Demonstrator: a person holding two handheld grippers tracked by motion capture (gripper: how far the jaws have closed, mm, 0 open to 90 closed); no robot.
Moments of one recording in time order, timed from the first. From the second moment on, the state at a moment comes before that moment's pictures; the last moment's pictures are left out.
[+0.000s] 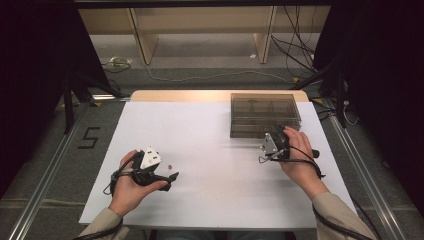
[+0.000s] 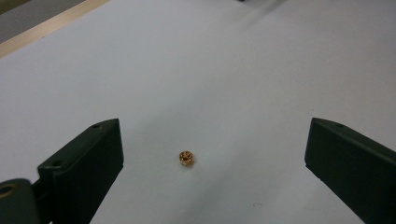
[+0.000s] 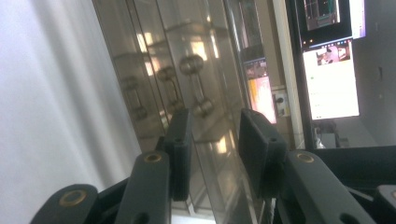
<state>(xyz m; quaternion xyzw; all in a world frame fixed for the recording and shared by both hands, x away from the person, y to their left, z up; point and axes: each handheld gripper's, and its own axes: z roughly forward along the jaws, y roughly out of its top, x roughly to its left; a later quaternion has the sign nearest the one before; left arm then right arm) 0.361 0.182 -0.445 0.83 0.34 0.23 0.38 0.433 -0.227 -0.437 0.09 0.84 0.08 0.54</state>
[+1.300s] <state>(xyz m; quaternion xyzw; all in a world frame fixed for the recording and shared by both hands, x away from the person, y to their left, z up) 0.362 0.181 -0.445 0.83 0.34 0.23 0.38 0.459 -0.241 -0.422 0.06 0.87 0.03 0.48</state>
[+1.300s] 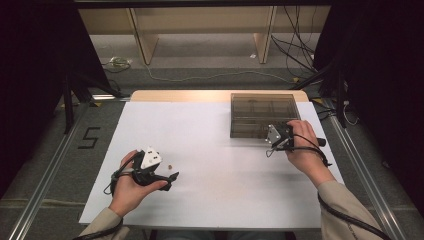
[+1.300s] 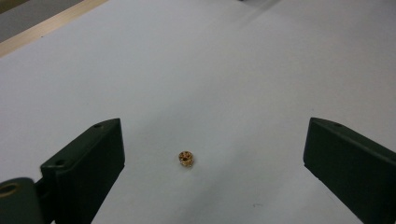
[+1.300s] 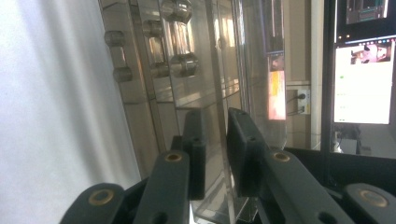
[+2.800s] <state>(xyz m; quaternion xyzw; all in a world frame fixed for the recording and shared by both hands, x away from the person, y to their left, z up) 0.362 0.182 -0.445 0.83 0.34 0.23 0.38 0.463 -0.244 -0.407 0.03 0.90 0.03 0.44</state>
